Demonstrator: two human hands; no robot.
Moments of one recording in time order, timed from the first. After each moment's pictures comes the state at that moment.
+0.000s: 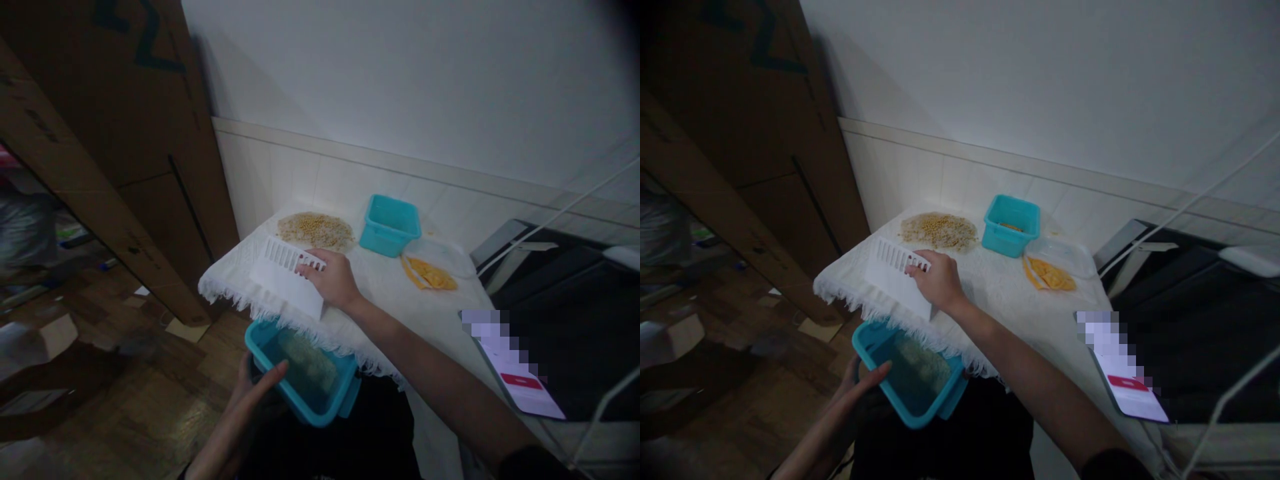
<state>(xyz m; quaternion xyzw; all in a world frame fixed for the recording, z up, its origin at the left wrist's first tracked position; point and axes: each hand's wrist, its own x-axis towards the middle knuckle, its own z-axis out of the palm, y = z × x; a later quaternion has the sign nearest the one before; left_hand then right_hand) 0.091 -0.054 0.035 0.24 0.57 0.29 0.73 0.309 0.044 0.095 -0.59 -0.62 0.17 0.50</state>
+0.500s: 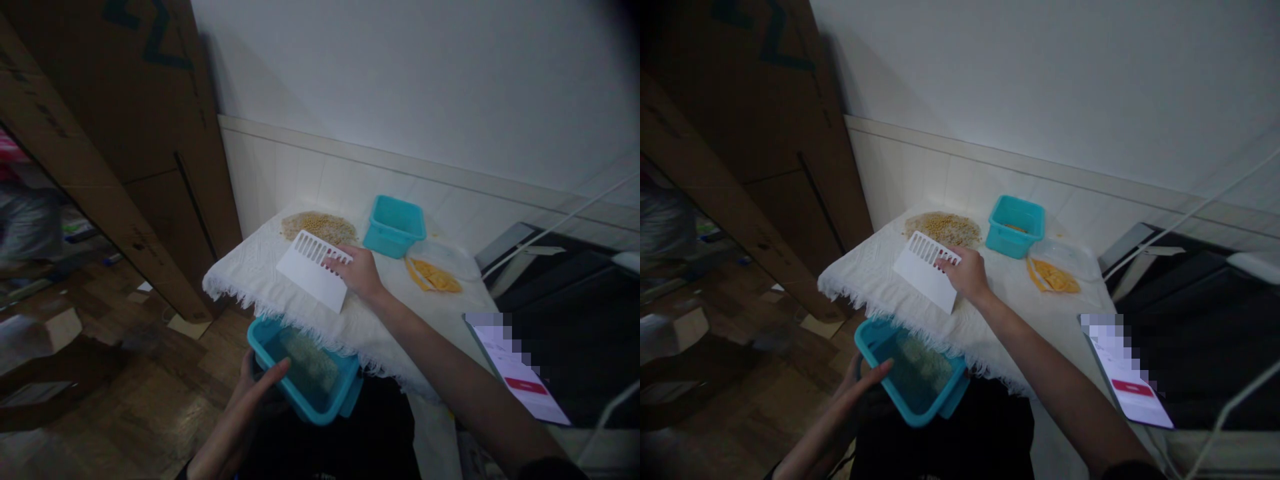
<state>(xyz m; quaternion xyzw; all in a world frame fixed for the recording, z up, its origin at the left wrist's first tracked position) 0.089 -0.053 0.033 0.24 0.56 0.29 0.74 0.355 0.046 0.091 -0.64 -0.55 0.18 0.50</state>
